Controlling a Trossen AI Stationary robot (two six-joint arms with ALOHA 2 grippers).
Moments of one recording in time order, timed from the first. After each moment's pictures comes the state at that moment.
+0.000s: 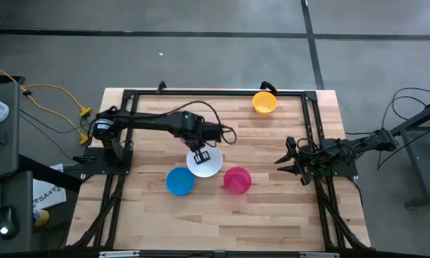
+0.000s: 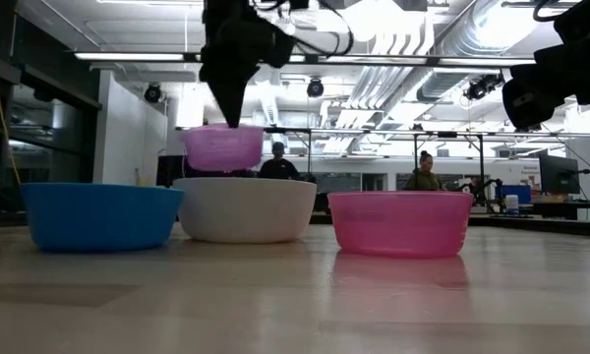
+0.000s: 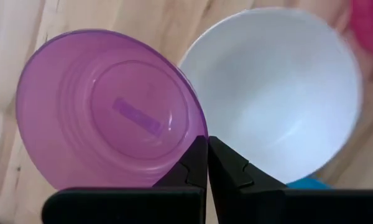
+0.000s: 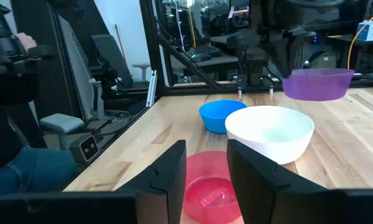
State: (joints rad) left arm 0.02 1.81 1.68 -1.26 -0.18 -0.41; right arm 0.25 0.05 0.01 0.02 0.00 0.13
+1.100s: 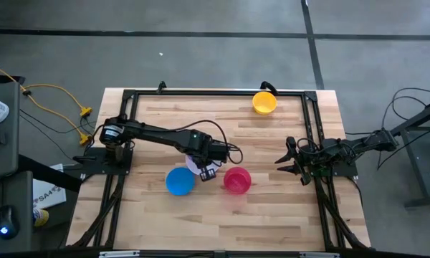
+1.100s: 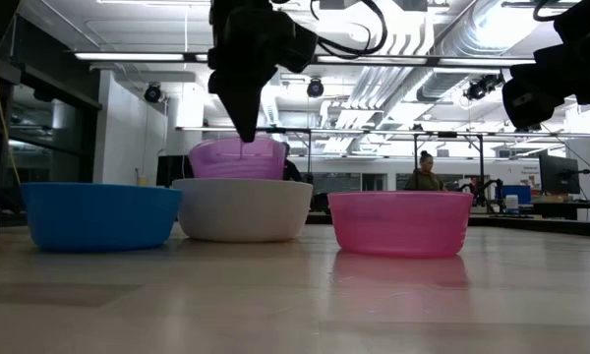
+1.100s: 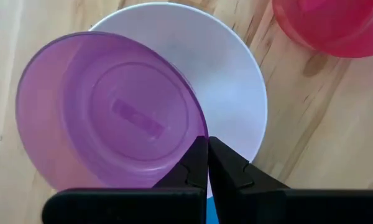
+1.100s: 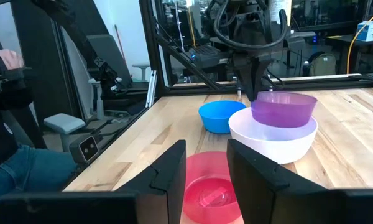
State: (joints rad) left arm -0.10 1.90 1.68 -1.15 -0.12 -0.48; right arm 0.25 0.05 0.01 0.03 0.00 0.13
